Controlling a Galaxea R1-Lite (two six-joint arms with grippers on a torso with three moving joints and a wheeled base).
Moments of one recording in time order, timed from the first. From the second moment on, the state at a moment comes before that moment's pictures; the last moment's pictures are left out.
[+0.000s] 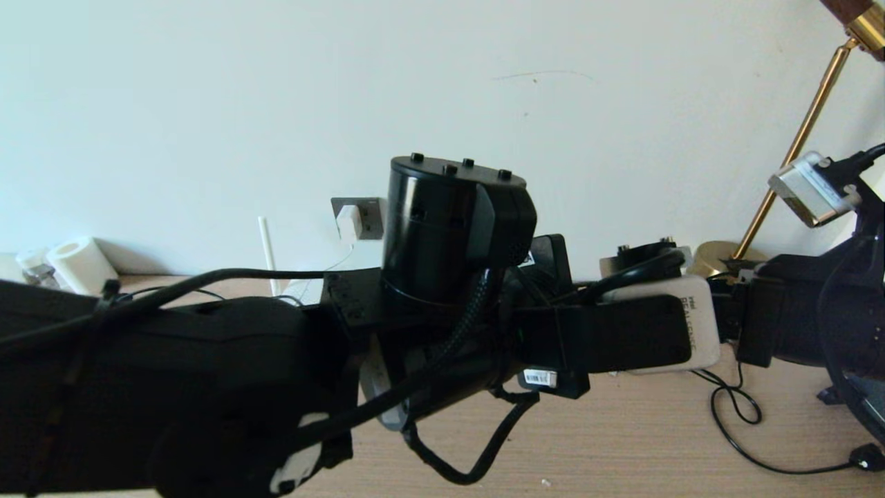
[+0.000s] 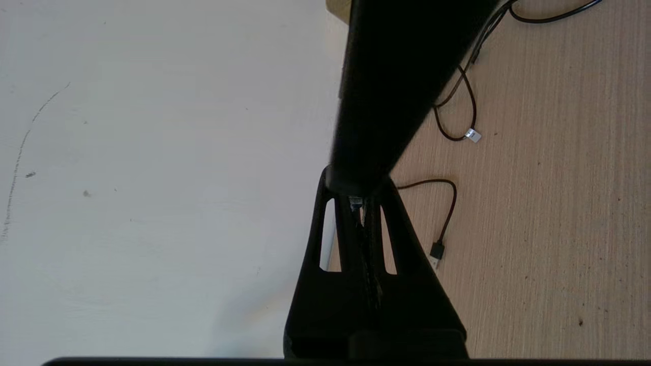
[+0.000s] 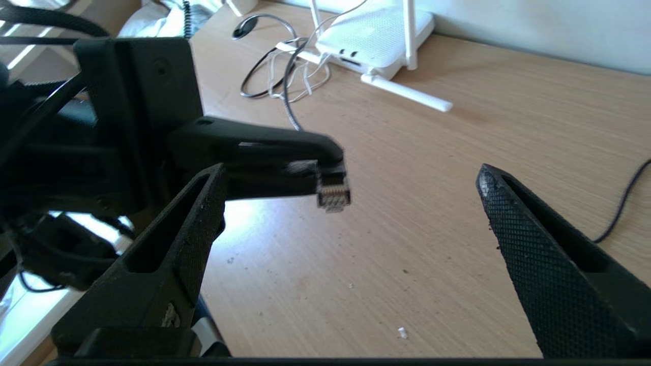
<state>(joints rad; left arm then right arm) -1.02 1.81 -1.26 -0.39 0.11 1.04 0.43 1.30 -0.76 -0.35 0.47 0.30</state>
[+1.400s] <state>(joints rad) -1.02 1.82 -1.25 -0.42 0.10 1.04 0.46 1.30 -0.75 -0.35 0.46 0.30</state>
